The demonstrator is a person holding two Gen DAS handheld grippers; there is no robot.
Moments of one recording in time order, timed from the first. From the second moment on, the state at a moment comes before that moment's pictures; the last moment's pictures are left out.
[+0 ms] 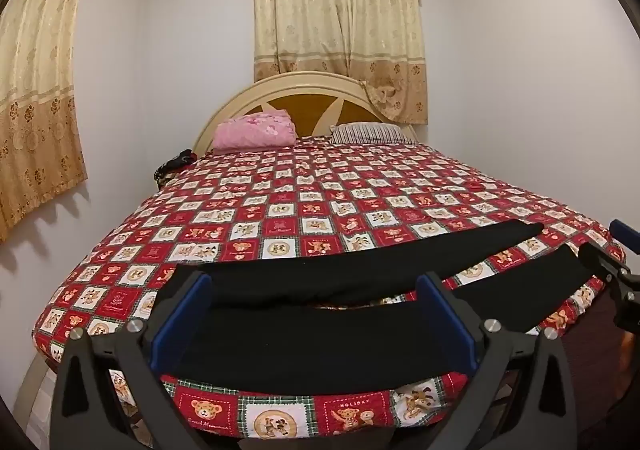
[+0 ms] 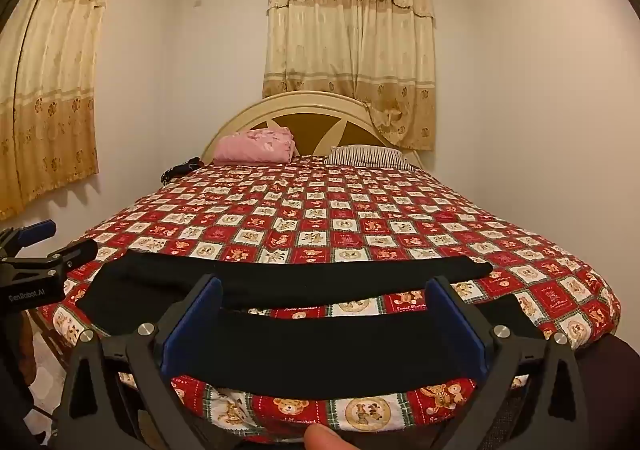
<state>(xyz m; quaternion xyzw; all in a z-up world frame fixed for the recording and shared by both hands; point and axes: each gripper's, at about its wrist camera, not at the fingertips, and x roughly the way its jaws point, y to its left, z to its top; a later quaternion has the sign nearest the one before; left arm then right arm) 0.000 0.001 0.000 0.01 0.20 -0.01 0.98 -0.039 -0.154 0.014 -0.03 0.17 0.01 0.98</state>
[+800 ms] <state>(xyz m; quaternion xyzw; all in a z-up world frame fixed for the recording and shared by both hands) 0.004 0.008 -0.002 0.02 0.21 0.00 0.98 -0.035 -0.153 0.007 -0.03 0.18 0.01 0.98</state>
